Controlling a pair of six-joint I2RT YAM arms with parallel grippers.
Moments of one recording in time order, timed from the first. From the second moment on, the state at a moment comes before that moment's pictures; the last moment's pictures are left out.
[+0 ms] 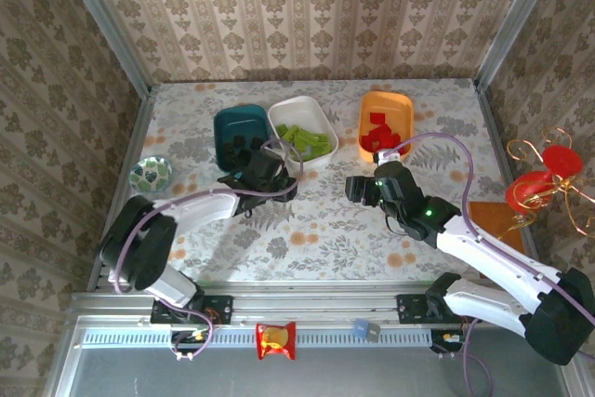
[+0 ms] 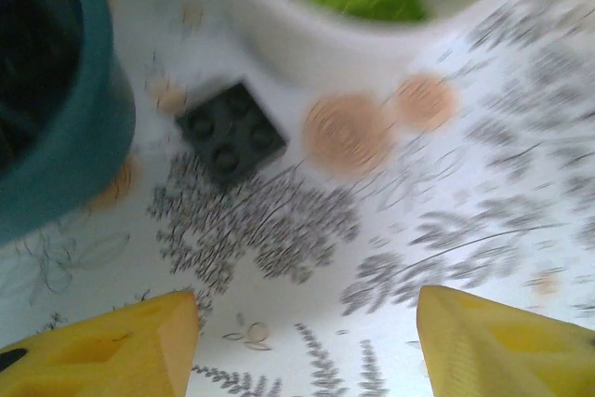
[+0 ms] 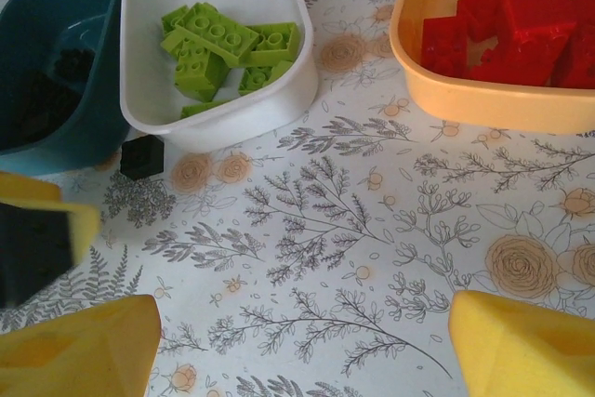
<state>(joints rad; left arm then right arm) -0.71 1.57 0.82 -0.14 -0.09 -0.35 0.63 1.01 0.70 -0.34 0.26 0.53</state>
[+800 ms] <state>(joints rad) -0.67 1.85 0.86 0.19 -0.25 -0.31 0.63 0.97 0.70 -0.34 0.26 0.53</state>
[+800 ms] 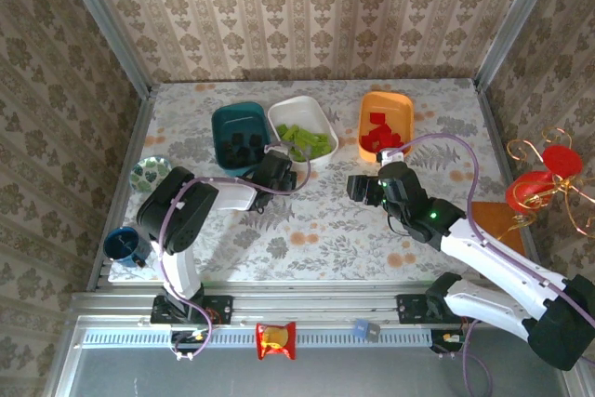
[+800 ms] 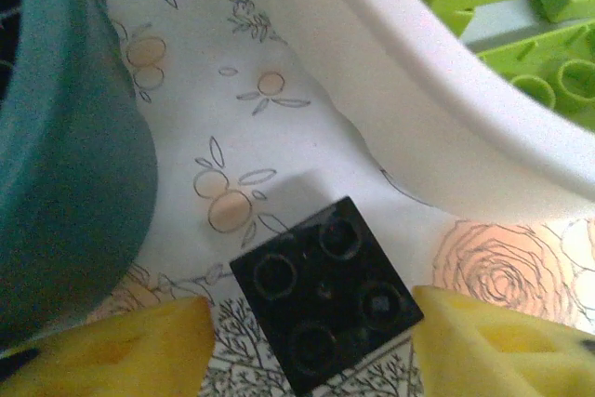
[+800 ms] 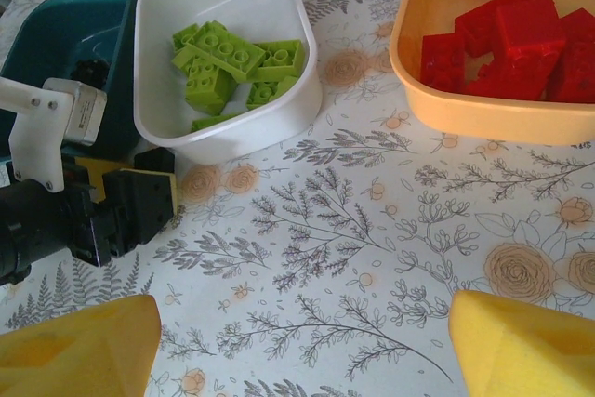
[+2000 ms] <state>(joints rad) -0.35 1.71 1.10 -0.05 -0.19 -0.40 0.62 1.00 0.69 -0.34 0.26 0.53</state>
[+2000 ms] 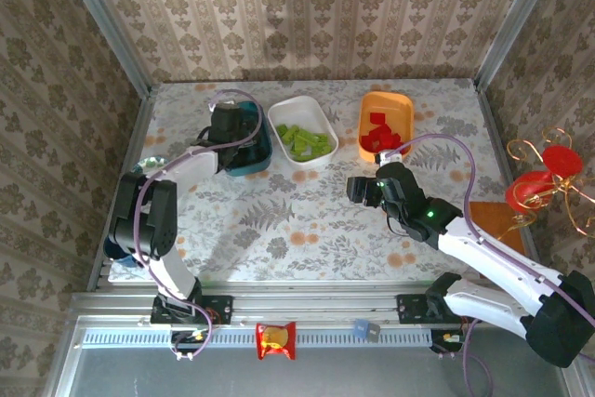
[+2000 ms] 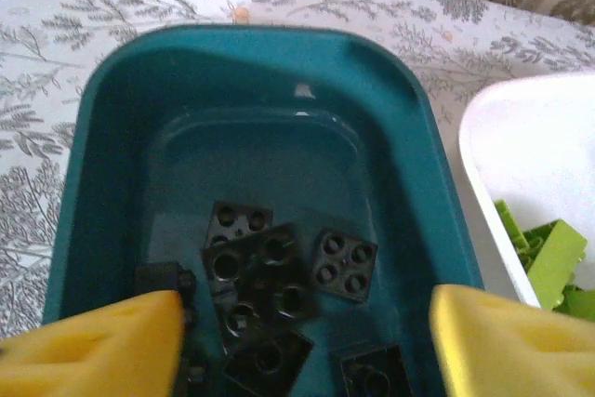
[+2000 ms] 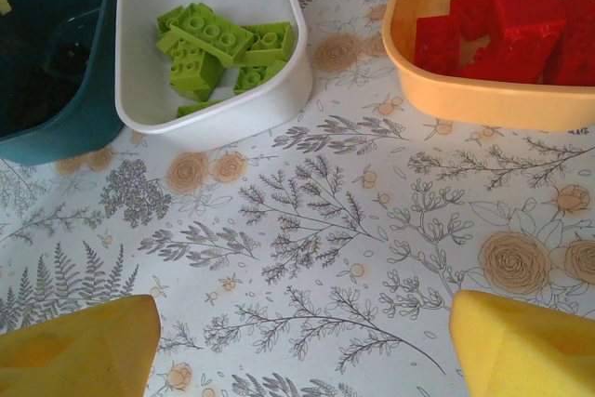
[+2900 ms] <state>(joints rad) -0.26 1.39 0.58 0.38 -0.24 -0.03 0.61 0.94 0.60 -0.19 0.56 0.52</state>
